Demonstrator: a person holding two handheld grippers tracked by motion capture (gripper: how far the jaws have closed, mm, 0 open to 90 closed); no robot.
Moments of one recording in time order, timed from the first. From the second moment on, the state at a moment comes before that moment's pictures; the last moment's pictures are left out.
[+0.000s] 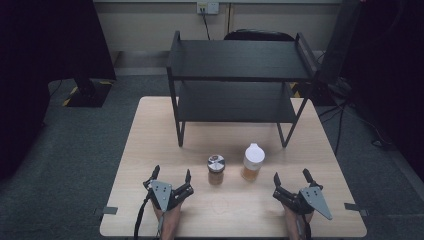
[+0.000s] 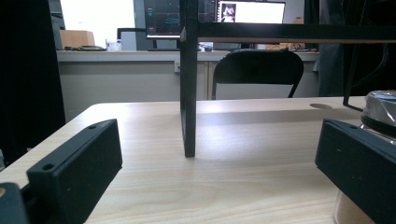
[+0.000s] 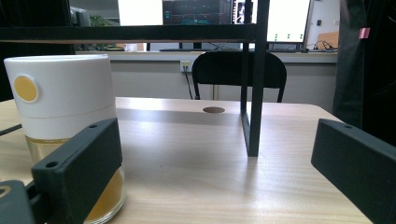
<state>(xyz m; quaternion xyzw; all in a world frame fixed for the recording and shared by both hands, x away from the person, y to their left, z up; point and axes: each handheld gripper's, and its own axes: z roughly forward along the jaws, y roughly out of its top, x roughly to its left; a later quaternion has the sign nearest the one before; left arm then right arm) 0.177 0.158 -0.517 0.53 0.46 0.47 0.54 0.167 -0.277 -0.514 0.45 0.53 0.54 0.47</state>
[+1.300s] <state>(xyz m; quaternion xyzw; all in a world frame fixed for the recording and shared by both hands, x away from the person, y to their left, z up) 0.187 0.159 -0.487 0.53 0.43 0.42 0.60 0.167 -0.276 -0.514 0.46 0.53 0.54 0.47</state>
